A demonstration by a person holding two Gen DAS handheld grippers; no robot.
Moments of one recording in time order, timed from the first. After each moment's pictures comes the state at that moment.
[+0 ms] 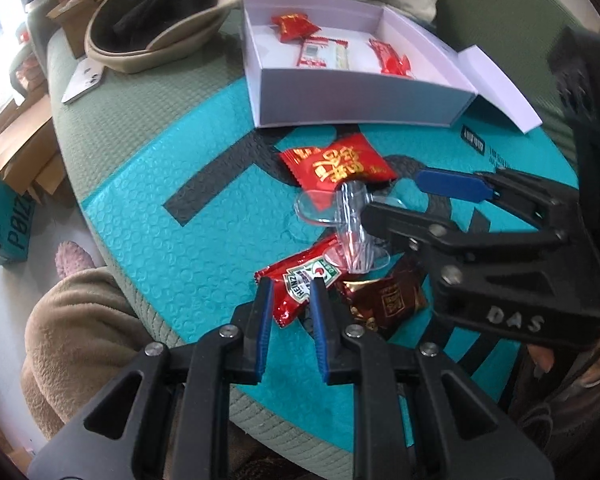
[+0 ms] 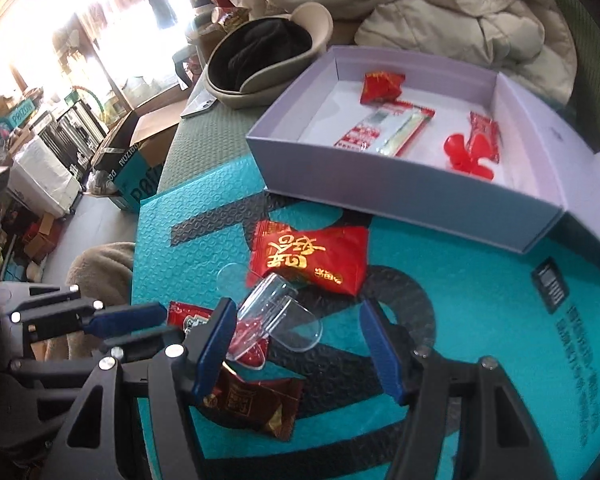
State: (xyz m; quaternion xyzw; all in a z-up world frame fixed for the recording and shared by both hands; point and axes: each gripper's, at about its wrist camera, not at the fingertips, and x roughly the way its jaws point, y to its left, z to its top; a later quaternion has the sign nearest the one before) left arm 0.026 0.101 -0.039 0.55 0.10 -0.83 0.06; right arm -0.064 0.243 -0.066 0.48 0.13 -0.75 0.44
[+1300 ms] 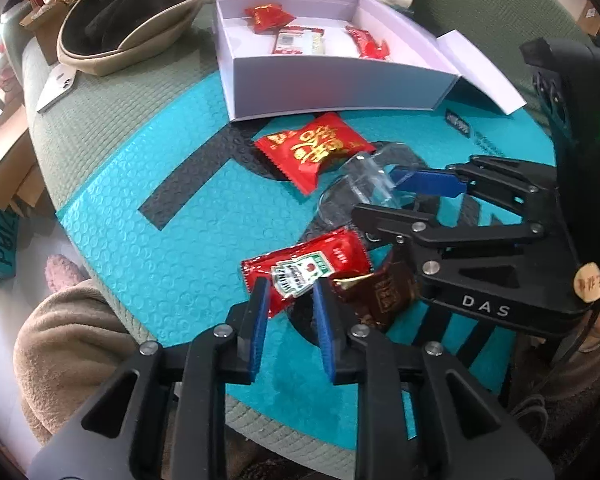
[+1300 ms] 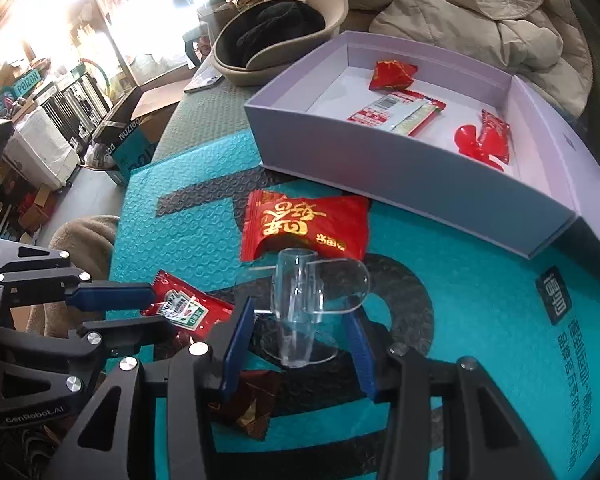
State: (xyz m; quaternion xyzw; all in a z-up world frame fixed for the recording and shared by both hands) left arm 0.021 0.106 -0.048 0.56 0.09 -0.83 0.02; right arm -0.063 0.244 -0.080 0.47 0.19 -0.74 0.45
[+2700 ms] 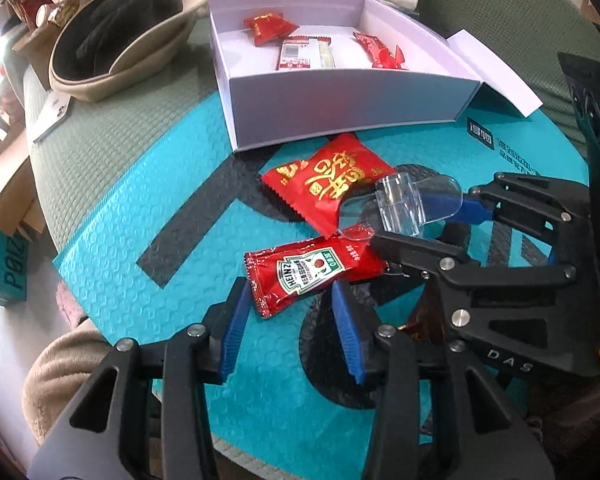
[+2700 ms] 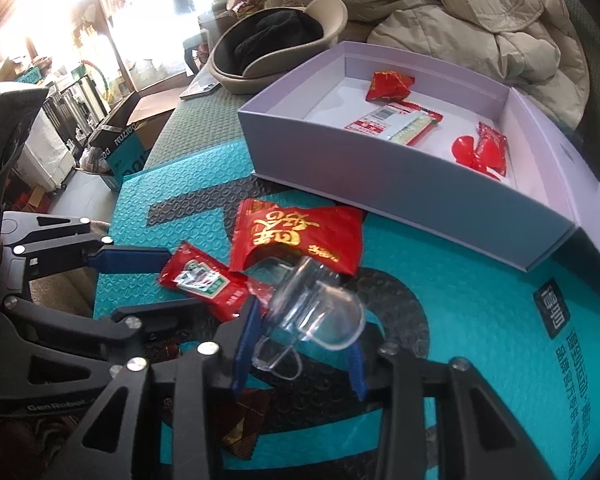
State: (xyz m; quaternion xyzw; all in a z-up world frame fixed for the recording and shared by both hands) left arm -0.004 0.101 -0.059 0.54 0.06 -0.84 0.03; right arm -0.064 0.243 -0.084 0.44 0.19 -0.75 0.45
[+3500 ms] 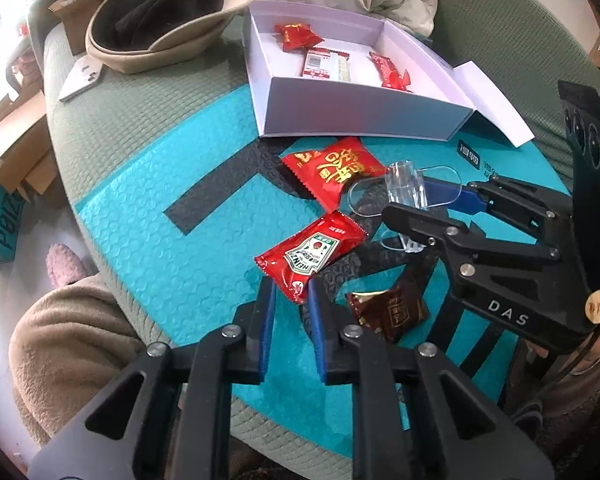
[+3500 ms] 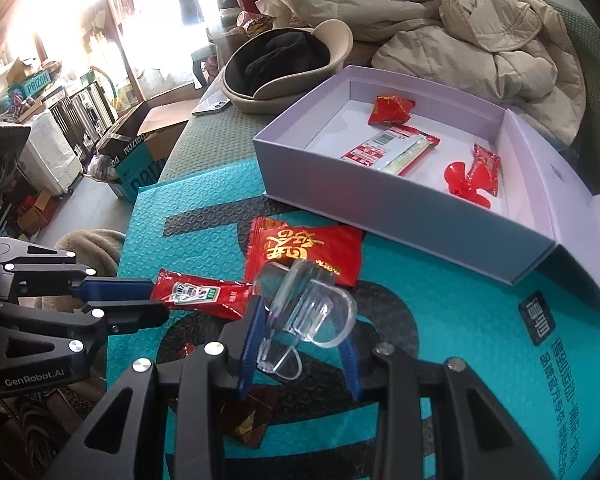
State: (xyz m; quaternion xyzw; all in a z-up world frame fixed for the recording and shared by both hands) left arm 0.030 0.089 -0.039 0.52 0.12 -0.84 0.05; right arm -0.057 0.251 -0.064 0.42 0.18 -0.76 0.46
